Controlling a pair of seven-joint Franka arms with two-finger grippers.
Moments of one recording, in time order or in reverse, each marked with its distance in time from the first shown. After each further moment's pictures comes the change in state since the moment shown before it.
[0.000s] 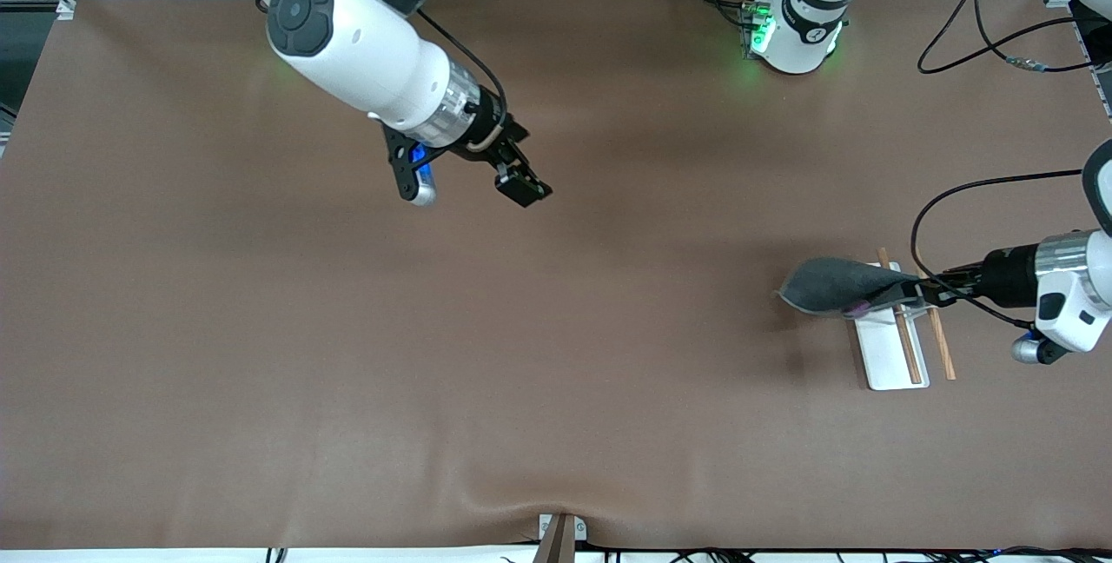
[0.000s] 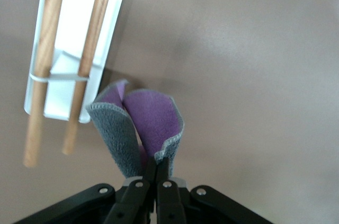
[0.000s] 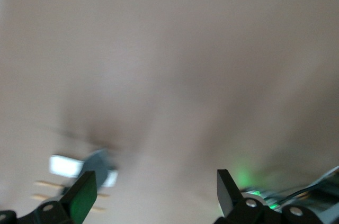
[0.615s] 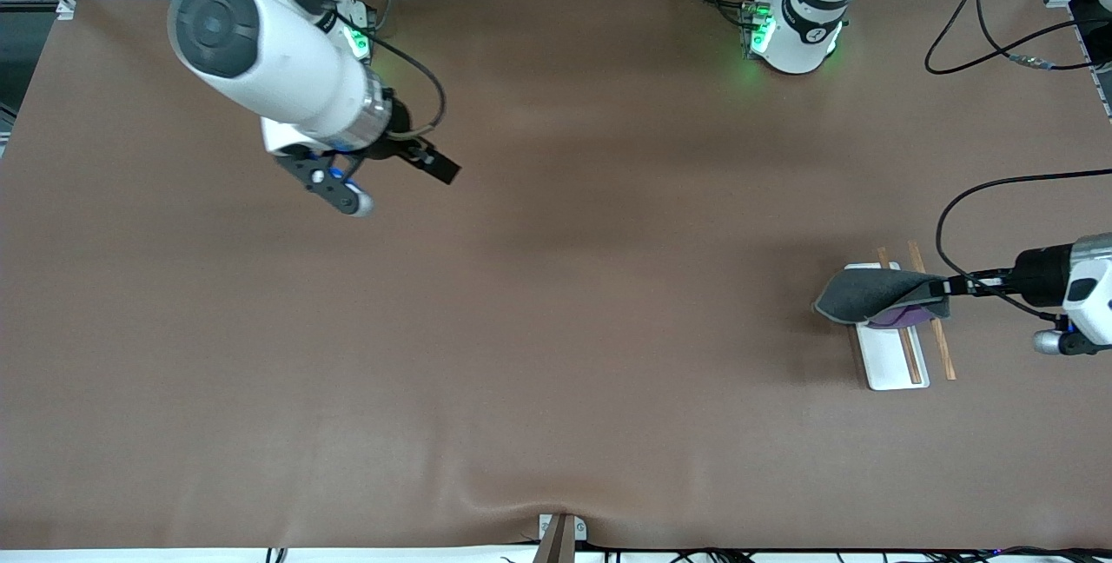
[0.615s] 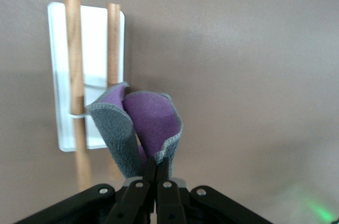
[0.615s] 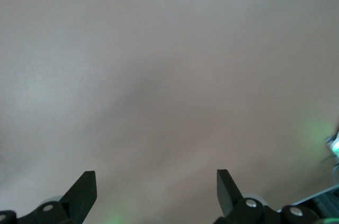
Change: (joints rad) left arm 0.087 0.022 0.001 -0.001 0.002 0.000 0.360; right arm -0.128 -0.079 -0.005 0.001 -0.209 -0.317 -0.568
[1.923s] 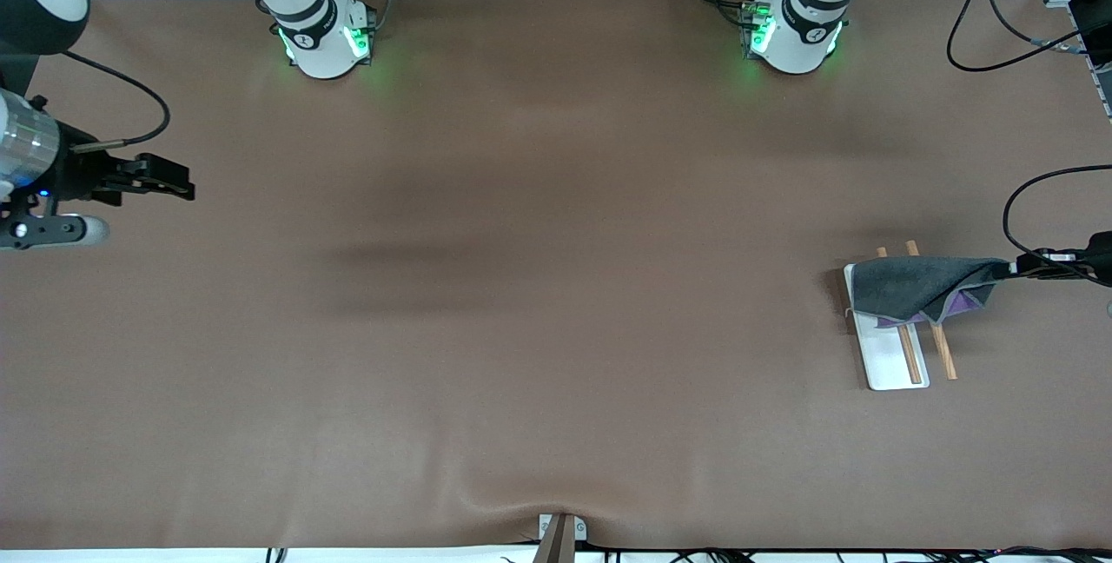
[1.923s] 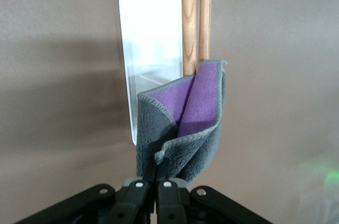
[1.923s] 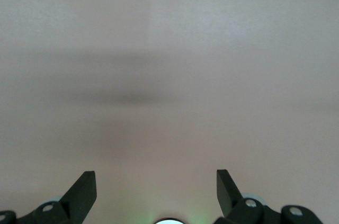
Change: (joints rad) left arm 0.202 0.072 -0.001 -0.002 -0.013 -0.024 0.313; right arm -0.432 -0.060 -0.003 0.000 -0.238 -0.096 -1.070
